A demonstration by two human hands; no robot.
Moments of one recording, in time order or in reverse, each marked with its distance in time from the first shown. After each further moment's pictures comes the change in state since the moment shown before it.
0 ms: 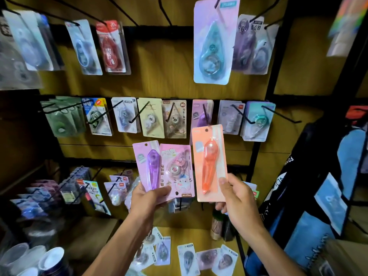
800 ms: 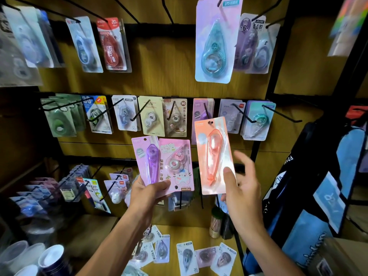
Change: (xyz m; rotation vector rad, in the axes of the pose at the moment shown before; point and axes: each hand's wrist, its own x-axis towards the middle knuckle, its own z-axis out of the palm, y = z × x) left_hand -0.006 0.016 0.004 -0.071 -0.044 0.028; right_hand -0.009 -0.034 0.008 0.070 0.258 -0.084
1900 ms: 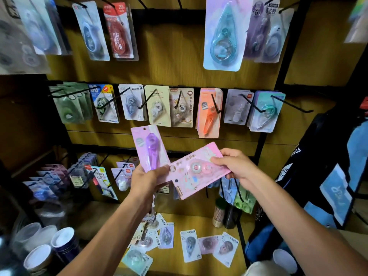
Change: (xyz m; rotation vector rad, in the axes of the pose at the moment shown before) left_hand 0.008 0.002 -0.015 0.080 0.097 -0.026; right_hand 0.082 0.027 0.012 -0.142 -0.470 0.521
